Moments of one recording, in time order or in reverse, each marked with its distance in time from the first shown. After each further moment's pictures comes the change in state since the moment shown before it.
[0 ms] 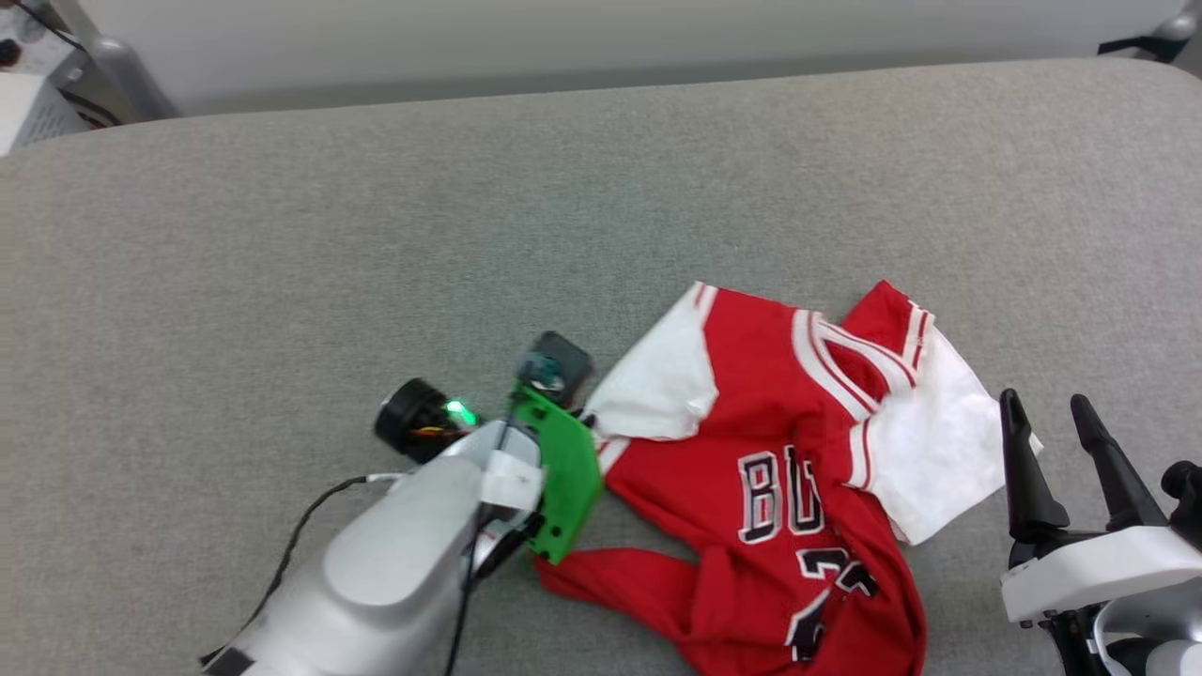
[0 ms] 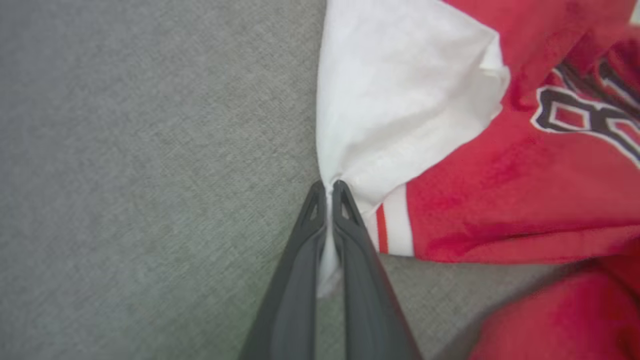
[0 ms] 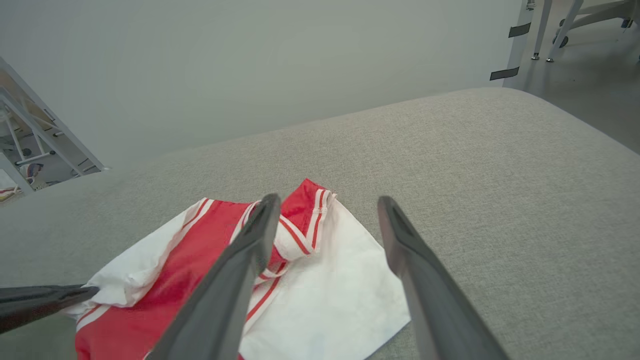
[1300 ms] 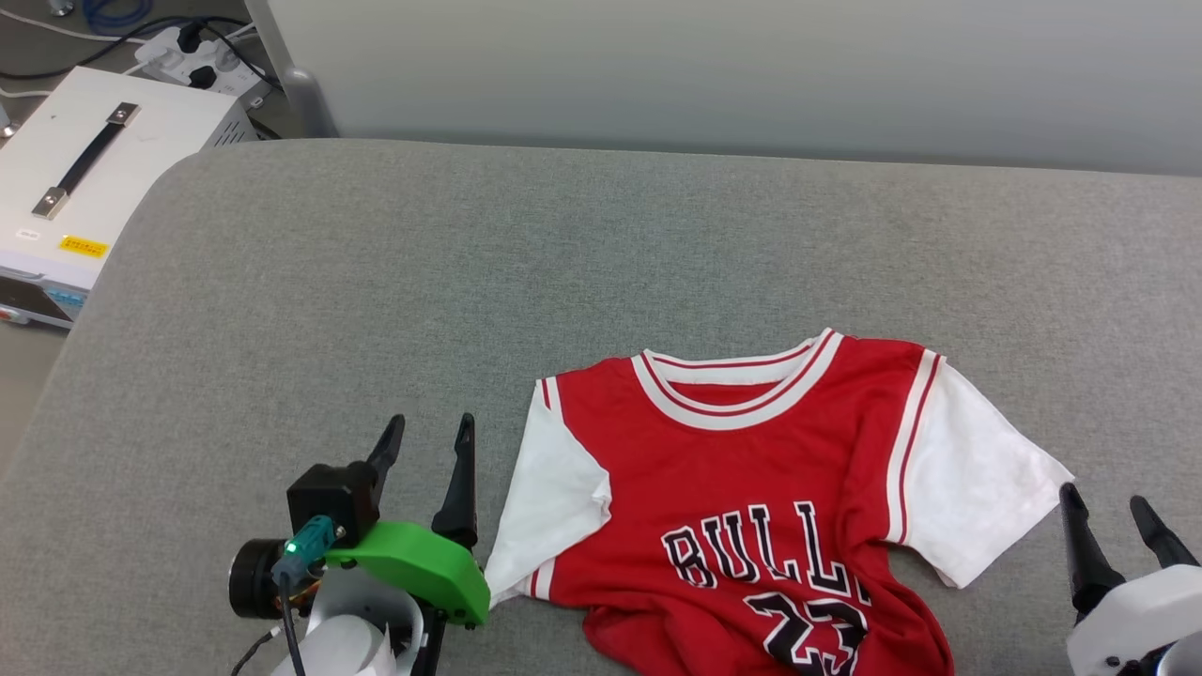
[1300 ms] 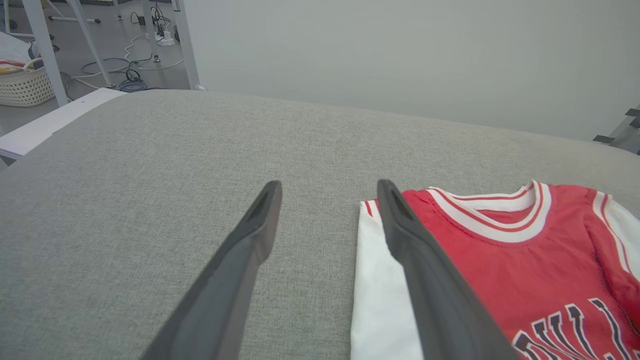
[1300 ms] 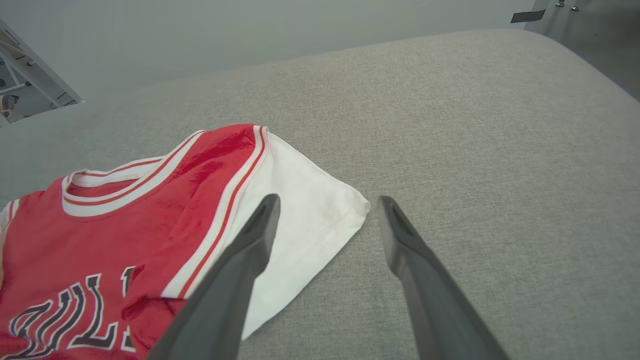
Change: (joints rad) left arm 0.479 0.126 0.320 -0.434 -0.086 0.361 -0.520; right arm 0.067 -0.019 -0.134 0.042 -0.040 0.000 0.200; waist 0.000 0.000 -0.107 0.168
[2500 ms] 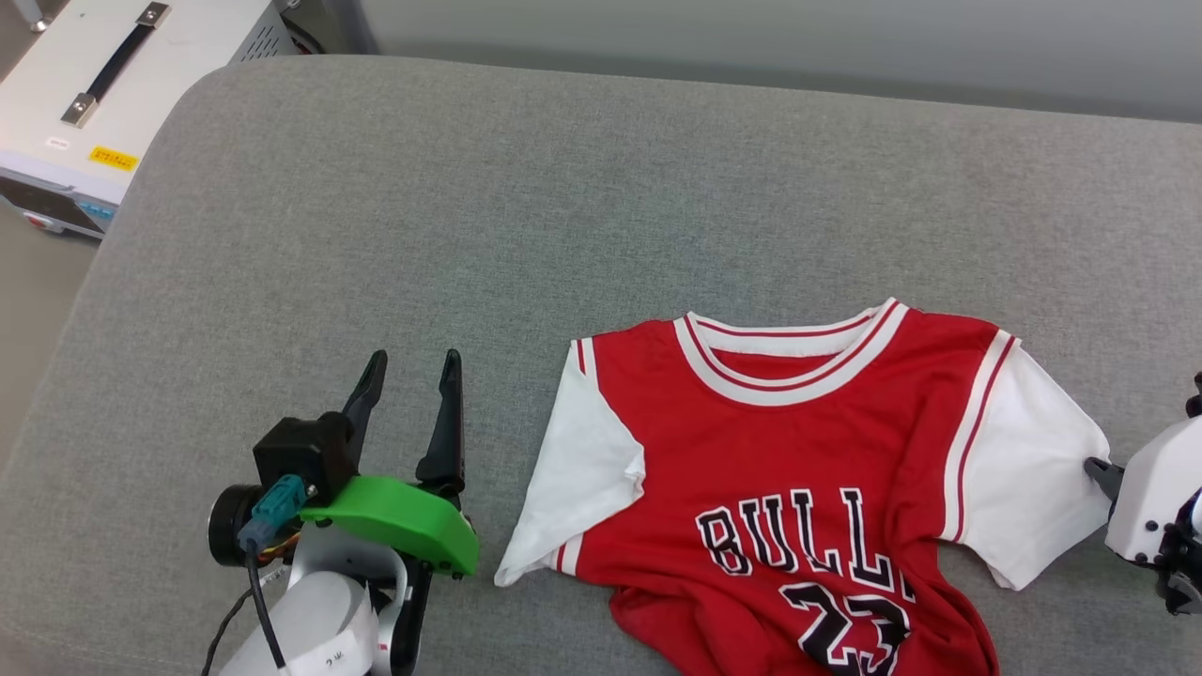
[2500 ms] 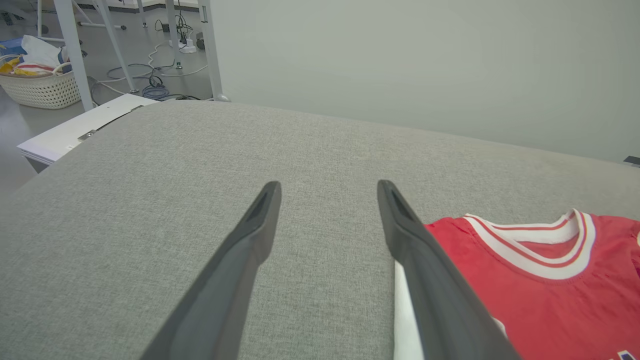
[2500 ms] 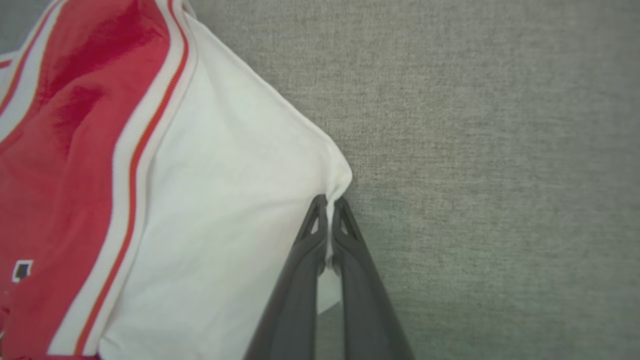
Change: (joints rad) left arm -0.039 -0.025 0.096 -0.057 0.065 -0.046 -0.011; right arm -0.356 -0.273 0.115 0.409 0.195 0.000 0.485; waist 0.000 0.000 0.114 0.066
